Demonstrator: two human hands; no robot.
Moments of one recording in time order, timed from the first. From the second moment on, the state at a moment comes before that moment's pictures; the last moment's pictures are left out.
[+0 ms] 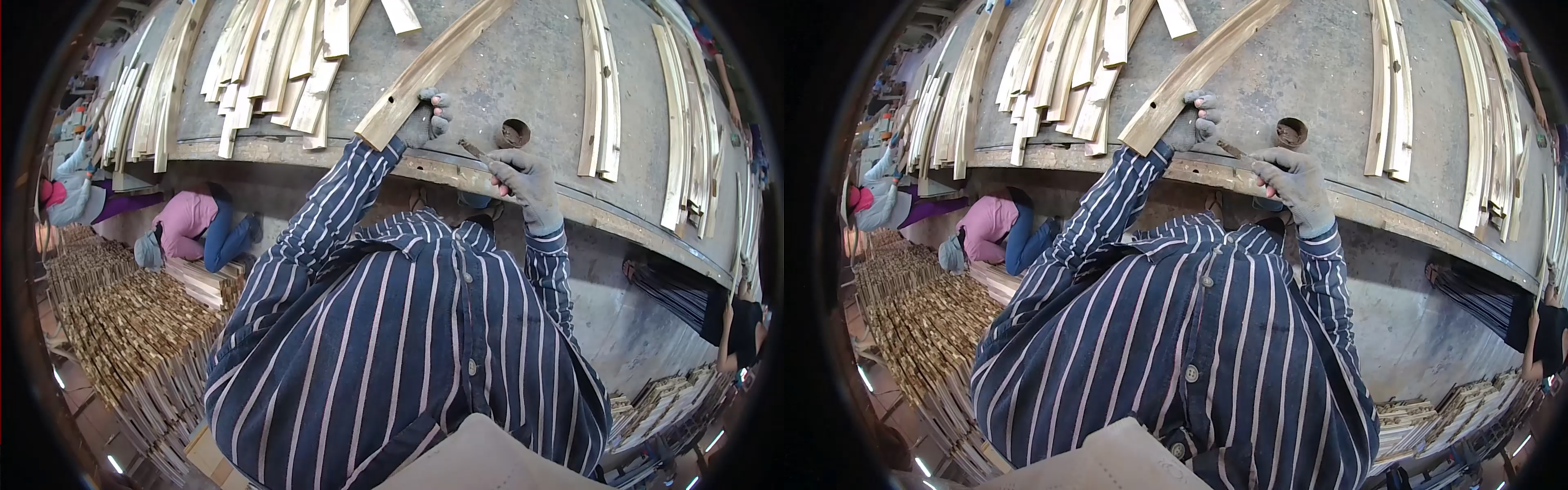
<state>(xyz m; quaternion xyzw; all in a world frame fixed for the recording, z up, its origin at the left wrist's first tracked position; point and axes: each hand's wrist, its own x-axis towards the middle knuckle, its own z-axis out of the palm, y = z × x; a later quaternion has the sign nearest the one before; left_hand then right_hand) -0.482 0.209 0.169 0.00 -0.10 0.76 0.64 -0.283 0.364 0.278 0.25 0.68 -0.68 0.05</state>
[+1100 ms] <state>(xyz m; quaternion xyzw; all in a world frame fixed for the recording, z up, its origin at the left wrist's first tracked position) -0.470 0.201 0.203 0.05 0.25 0.75 0.61 -0.288 0.305 0.315 0.10 0.98 -0.09 -0.16</state>
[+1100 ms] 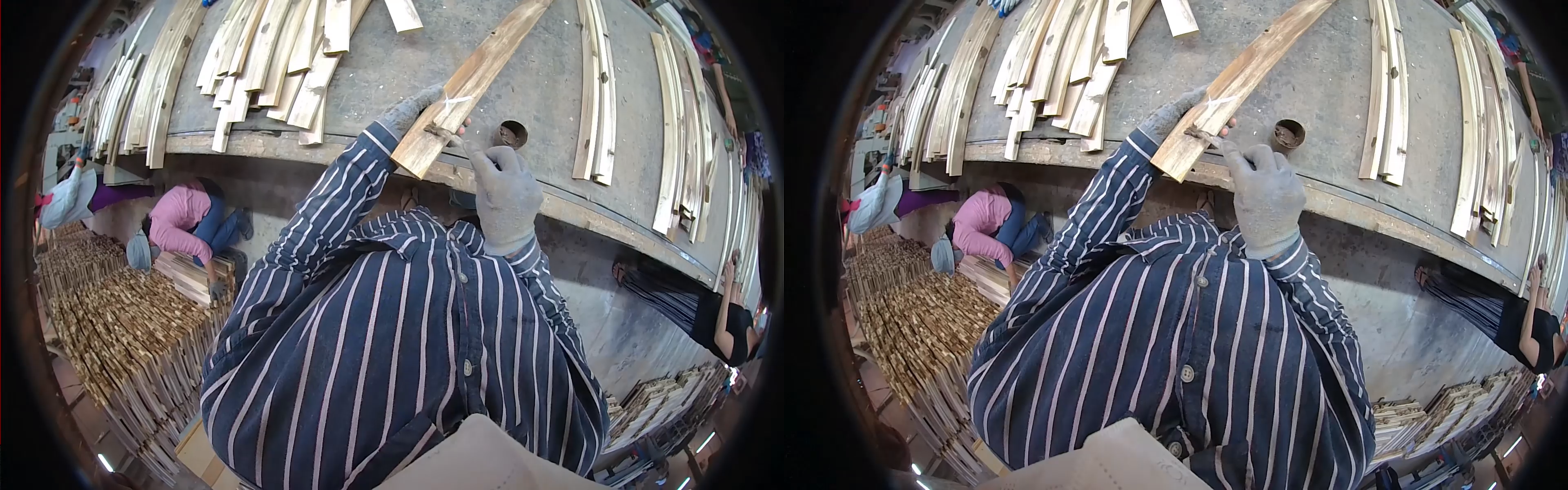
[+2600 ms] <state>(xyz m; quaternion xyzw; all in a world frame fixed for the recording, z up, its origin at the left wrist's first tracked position) -0.460 0.210 0.207 0.03 0.22 0.75 0.62 -0.271 0.307 0.307 0.11 0.97 -0.12 -0.20</state>
